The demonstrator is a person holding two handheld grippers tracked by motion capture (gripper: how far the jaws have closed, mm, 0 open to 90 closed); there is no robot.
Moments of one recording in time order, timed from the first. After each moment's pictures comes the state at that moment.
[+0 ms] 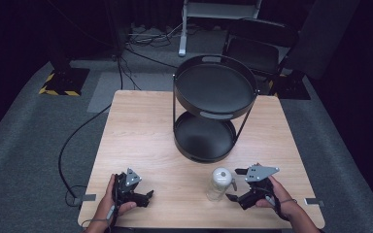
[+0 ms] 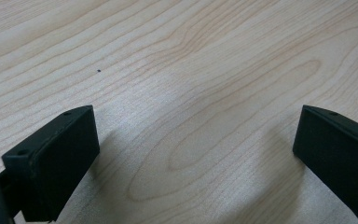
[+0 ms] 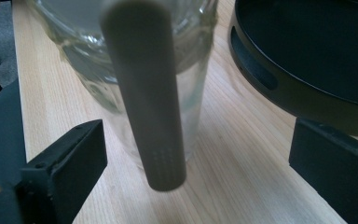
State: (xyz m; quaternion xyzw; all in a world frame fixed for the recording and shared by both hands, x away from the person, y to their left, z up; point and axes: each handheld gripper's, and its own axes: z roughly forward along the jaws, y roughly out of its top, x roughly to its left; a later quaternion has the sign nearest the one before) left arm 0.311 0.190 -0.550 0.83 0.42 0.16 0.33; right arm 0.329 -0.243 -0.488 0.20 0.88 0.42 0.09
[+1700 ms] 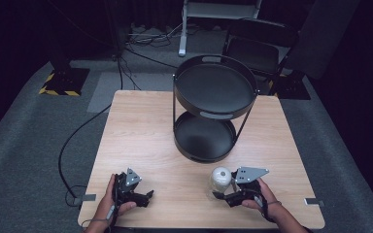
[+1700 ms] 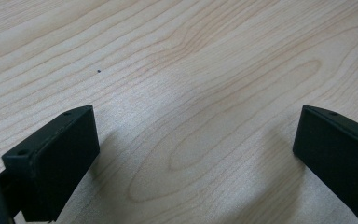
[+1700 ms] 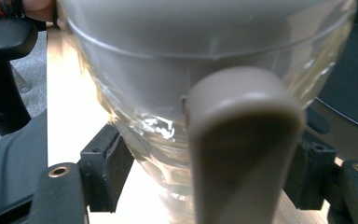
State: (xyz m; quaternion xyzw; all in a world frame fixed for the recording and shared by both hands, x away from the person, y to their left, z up) left arm 0.311 0.190 -0.550 0.83 0.42 0.16 0.33; right arm 0.326 -0.214 -0.497 0.18 0.86 0.47 0.07
